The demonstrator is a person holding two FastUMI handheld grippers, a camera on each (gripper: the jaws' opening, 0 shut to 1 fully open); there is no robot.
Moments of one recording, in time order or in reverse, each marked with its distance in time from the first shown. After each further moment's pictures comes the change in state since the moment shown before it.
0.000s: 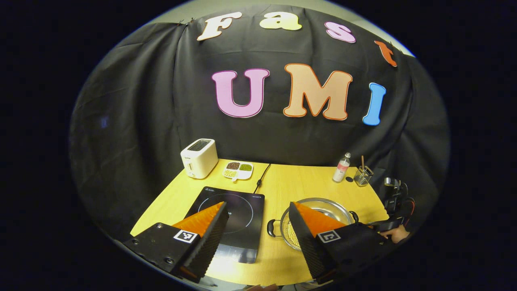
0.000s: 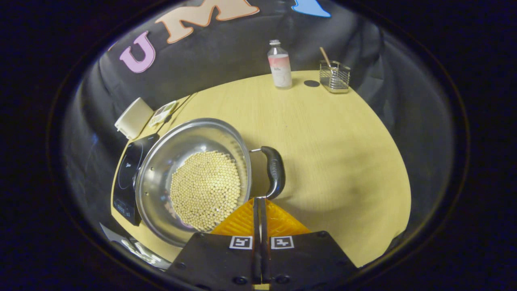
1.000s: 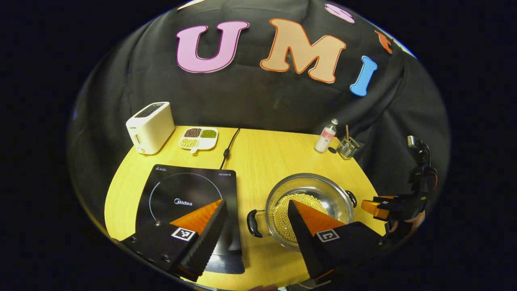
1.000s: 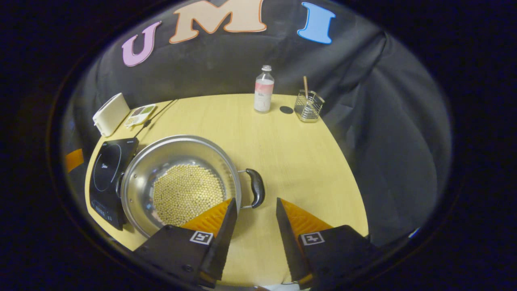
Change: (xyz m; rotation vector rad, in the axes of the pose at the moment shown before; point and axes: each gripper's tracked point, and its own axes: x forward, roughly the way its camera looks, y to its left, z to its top) left arm 0.113 -0.036 -0.089 0.004 0.299 -0.232; right arm -0.043 -0.008 0.043 -0.087 -0.086 -0.251
